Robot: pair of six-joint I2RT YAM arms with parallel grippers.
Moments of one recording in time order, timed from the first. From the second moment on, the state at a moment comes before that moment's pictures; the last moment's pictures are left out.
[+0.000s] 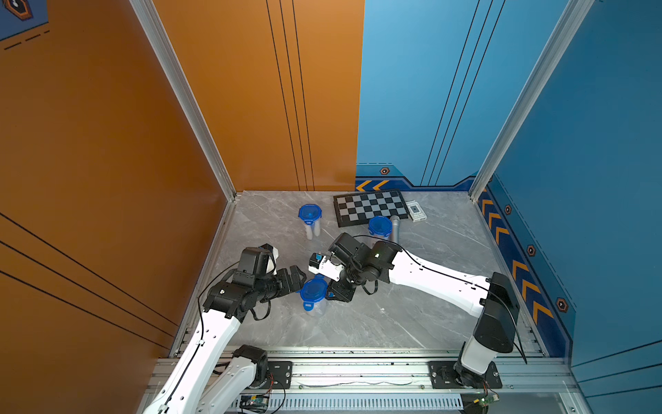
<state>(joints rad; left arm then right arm) -0.25 0.83 0.85 -0.92 0.25 -0.59 1.02 1.75 1.54 -0.87 -0.30 -0.08</state>
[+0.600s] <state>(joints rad) -0.29 0.91 0.84 -0.93 0.25 -0.59 1.03 1.76 1.51 -0.83 -0.27 -0.08</state>
